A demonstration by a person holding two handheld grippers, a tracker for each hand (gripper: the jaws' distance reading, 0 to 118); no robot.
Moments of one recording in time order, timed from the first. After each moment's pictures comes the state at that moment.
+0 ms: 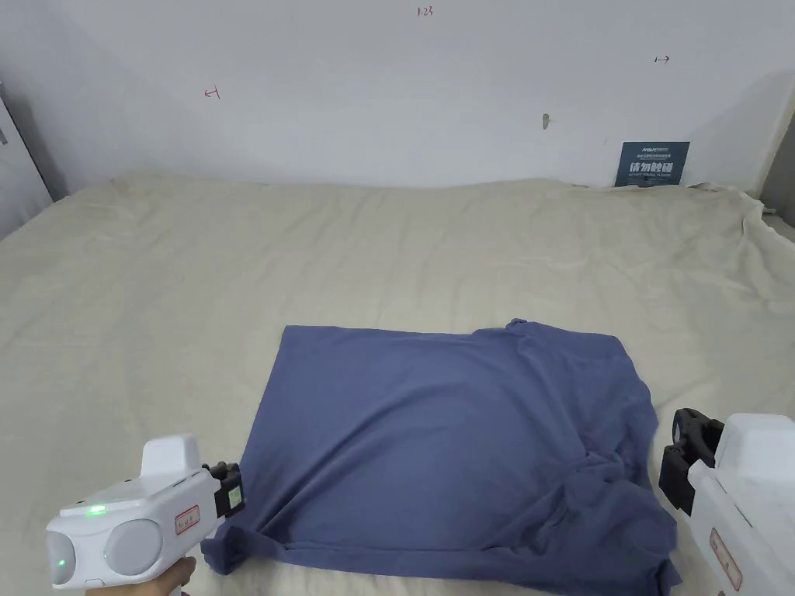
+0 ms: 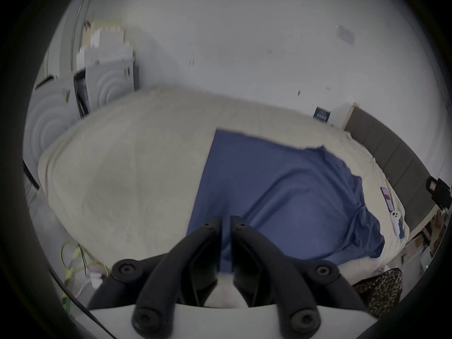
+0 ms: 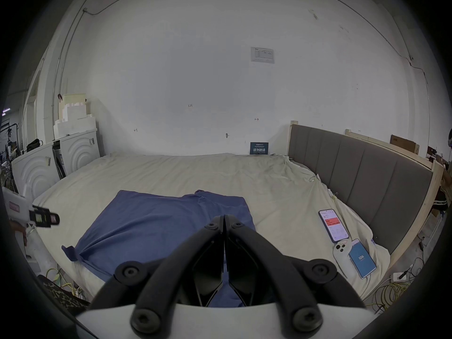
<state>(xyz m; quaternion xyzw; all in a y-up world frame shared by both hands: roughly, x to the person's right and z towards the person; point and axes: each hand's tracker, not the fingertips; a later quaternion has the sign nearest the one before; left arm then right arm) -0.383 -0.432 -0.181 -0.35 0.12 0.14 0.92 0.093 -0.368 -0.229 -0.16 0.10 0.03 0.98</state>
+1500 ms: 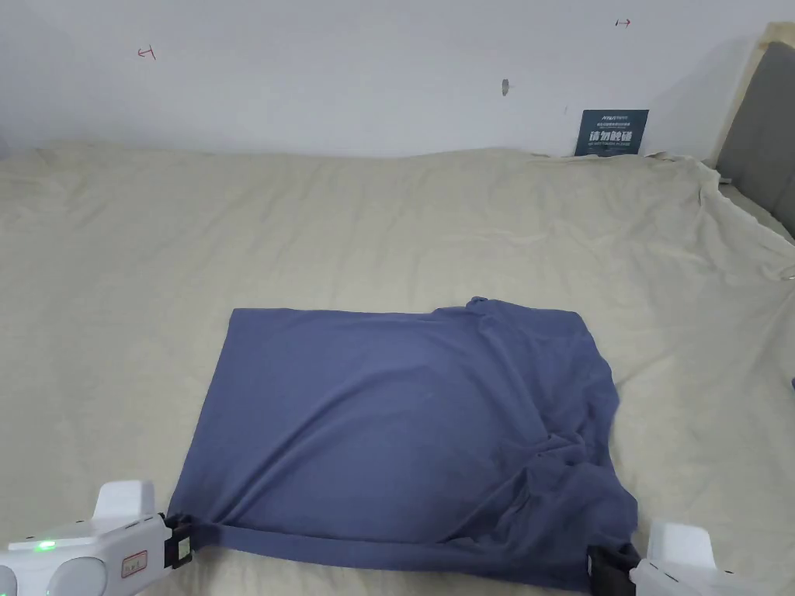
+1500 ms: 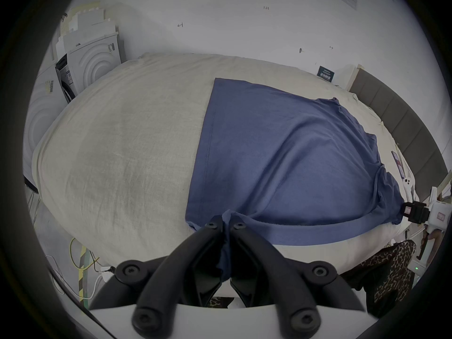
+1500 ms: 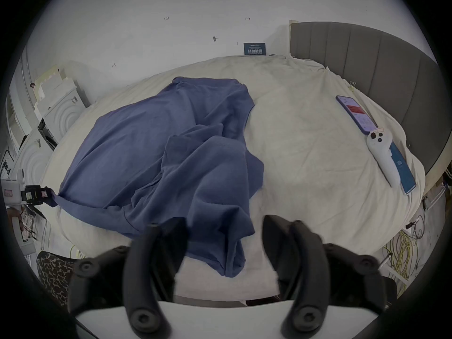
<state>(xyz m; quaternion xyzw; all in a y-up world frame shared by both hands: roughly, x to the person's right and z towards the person) -0.392 -0.486 -0.193 -0.43 0.10 0.10 0.89 0.113 -0.515 -0.256 -0.42 0.09 -0.01 0.90</state>
